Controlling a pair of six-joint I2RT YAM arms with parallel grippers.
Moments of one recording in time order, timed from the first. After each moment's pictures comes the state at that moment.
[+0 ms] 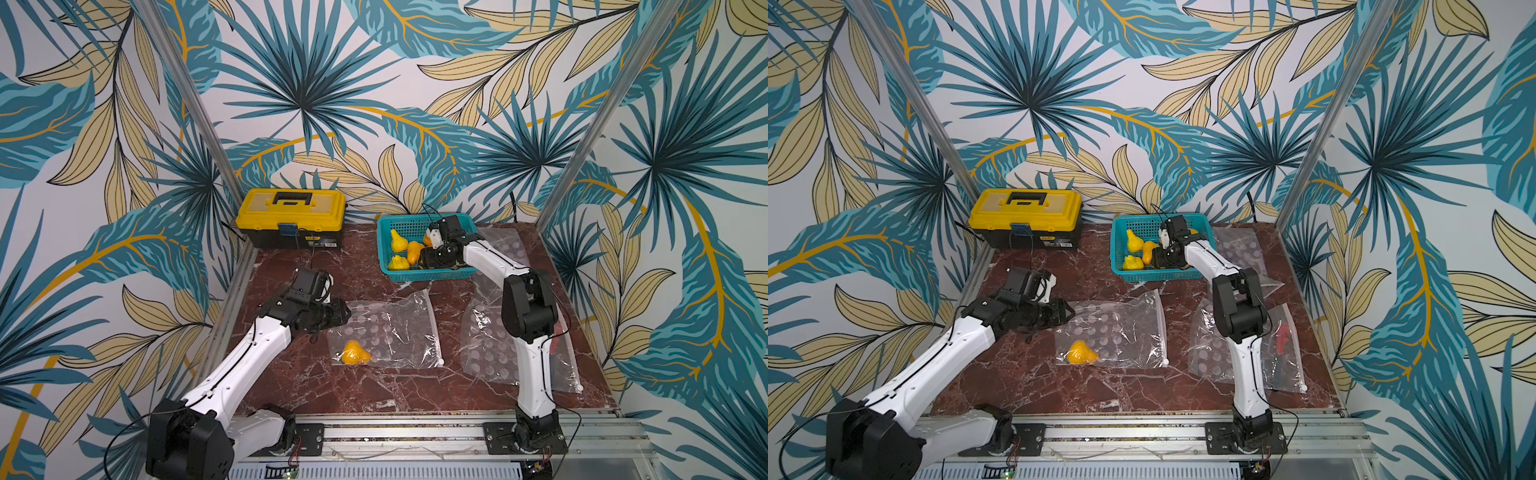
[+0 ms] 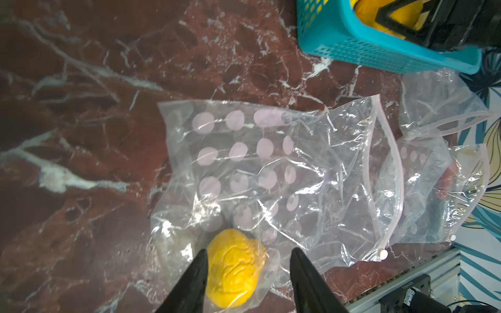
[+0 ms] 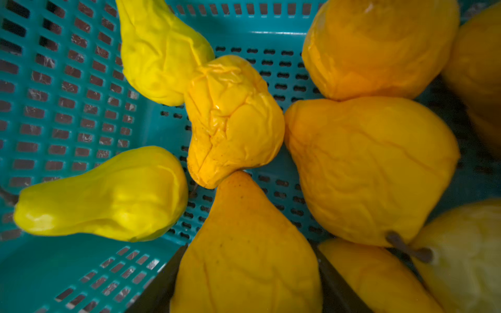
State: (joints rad) left arm -0.31 1.14 0.89 -0.74 0.23 -0.54; right arm 0.29 2.25 1.84 -0.59 -0.14 0.15
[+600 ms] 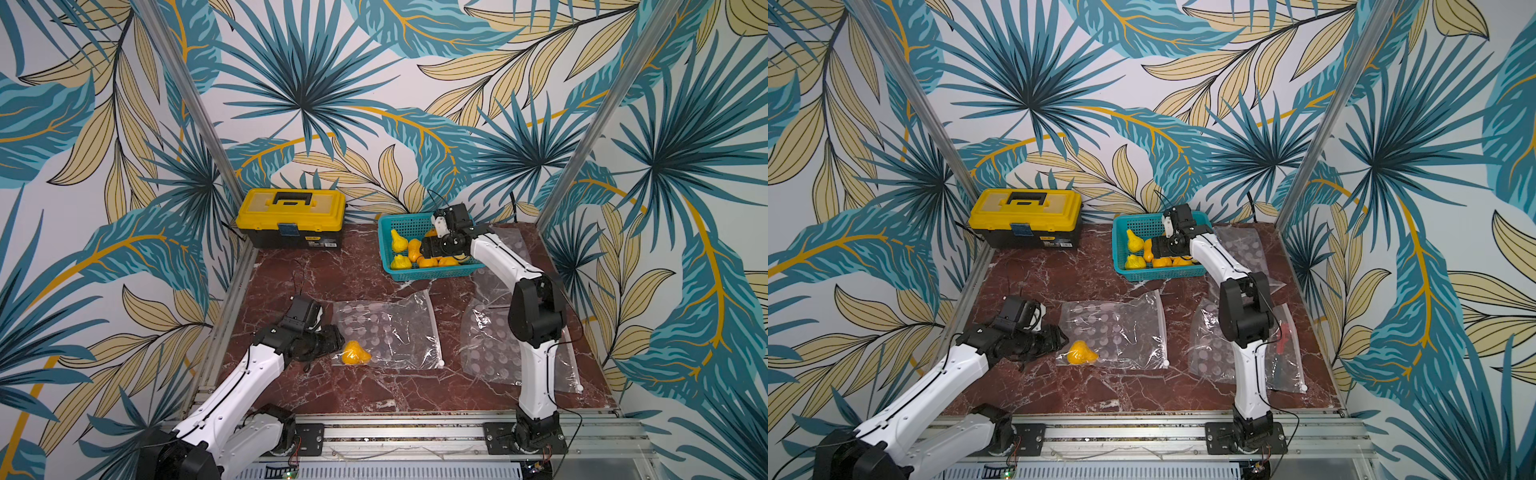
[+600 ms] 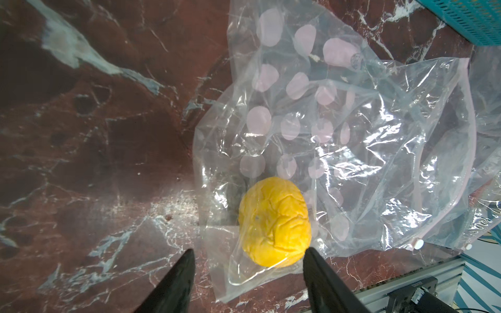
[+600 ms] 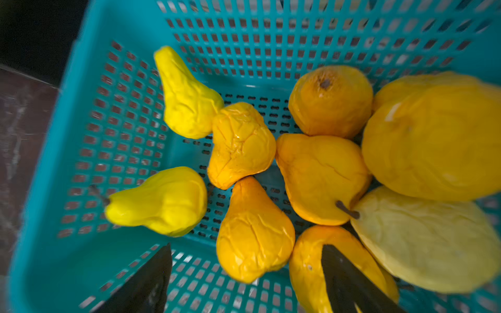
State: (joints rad) left arm -0.31 1.00 0.65 -0.75 0.25 -0.67; right arm 0.28 2.09 1.86 -0.64 -0.12 0.11
